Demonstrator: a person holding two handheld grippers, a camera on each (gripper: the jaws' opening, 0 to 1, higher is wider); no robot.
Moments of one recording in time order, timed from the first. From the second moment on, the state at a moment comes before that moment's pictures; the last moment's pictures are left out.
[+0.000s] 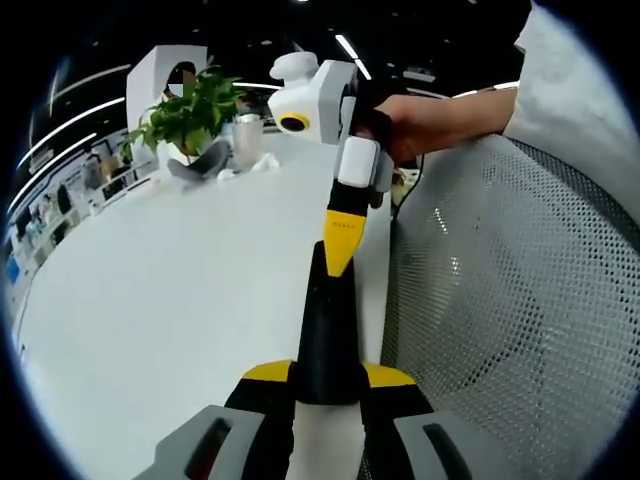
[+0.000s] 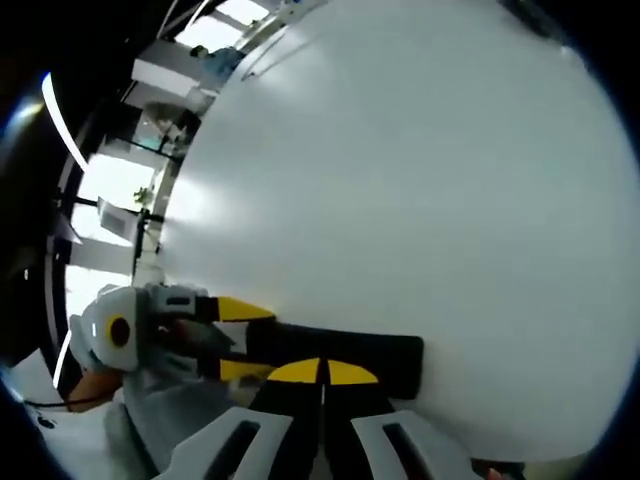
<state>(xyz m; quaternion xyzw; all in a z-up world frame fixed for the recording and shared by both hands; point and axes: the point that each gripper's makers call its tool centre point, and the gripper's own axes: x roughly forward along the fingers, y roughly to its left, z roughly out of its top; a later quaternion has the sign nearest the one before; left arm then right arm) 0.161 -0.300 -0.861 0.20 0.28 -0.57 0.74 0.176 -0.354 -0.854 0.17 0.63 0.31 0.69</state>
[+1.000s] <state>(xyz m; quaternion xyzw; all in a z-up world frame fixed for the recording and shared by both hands) 0.162 -0.300 -0.860 0.20 0.28 -0.57 0.74 0.184 -0.357 -0.852 0.21 0.63 0.30 0.69</state>
